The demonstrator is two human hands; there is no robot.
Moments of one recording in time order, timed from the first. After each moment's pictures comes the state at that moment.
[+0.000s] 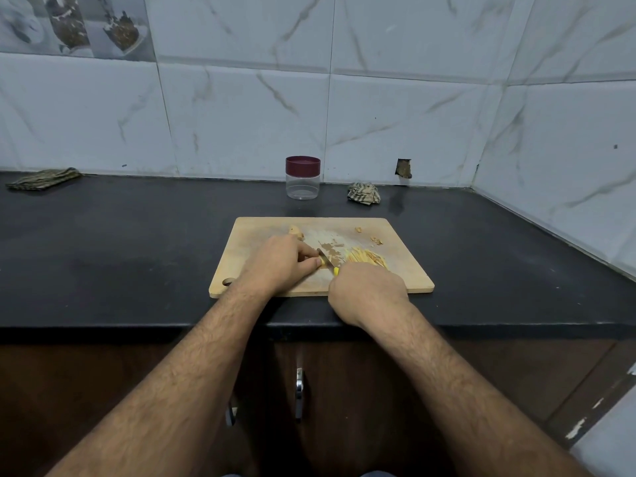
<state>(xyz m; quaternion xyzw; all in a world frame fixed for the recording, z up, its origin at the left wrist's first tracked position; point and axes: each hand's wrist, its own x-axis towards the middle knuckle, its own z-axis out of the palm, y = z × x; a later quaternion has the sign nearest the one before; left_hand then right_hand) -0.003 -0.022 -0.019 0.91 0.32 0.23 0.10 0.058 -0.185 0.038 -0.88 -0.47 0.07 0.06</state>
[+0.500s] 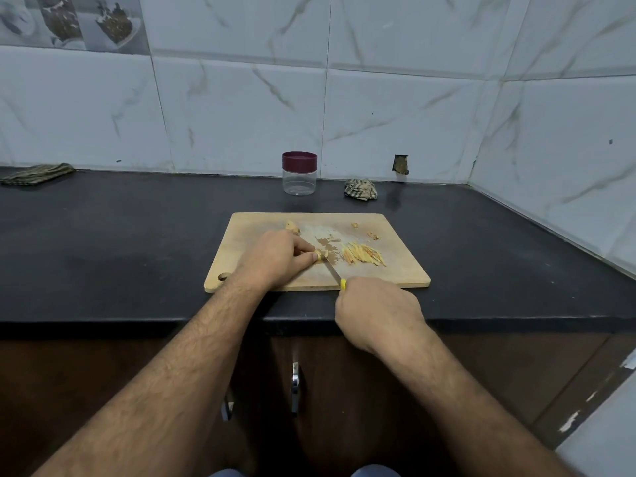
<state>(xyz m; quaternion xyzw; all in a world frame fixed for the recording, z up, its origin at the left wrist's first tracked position) -0.003 -0.024 -0.018 0.91 0.33 0.23 0.12 0.056 -0.211 0.026 -0.88 -0.46 0.09 0.03</state>
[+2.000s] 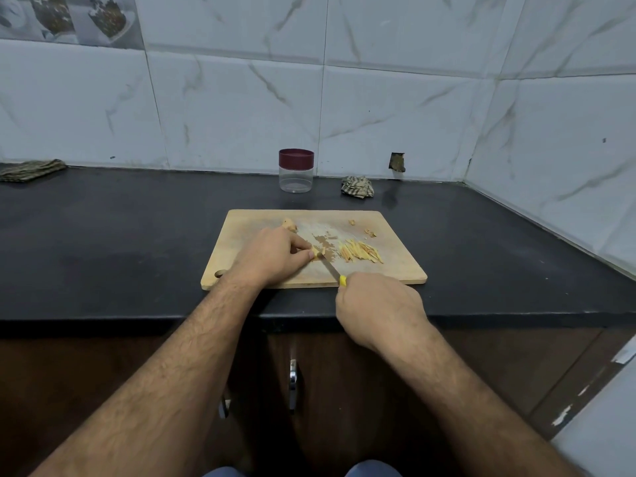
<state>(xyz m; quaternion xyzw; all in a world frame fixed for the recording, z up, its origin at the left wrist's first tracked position) -0.006 -0.028 -0.014 0.90 0.34 0.23 0.13 0.055 -0.215 0.028 -0.89 -0.46 0.07 0.03</state>
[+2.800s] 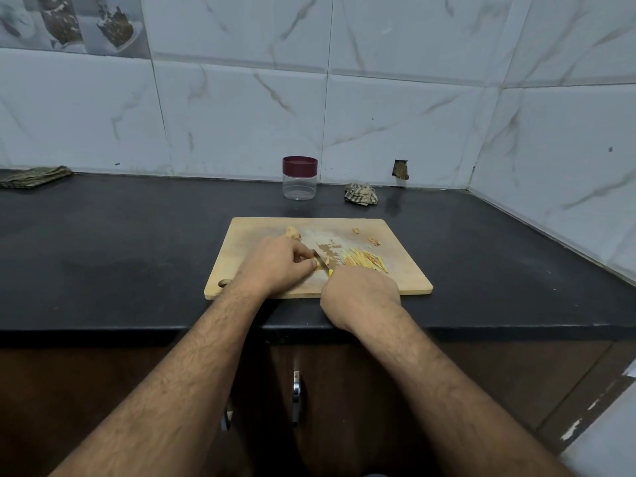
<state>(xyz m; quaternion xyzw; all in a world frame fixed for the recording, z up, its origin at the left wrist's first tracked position) -0.005 -0.028 -0.015 0.89 0.34 0.26 0.15 0.049 -0.180 0.040 -0.89 -0.45 0.09 0.04</state>
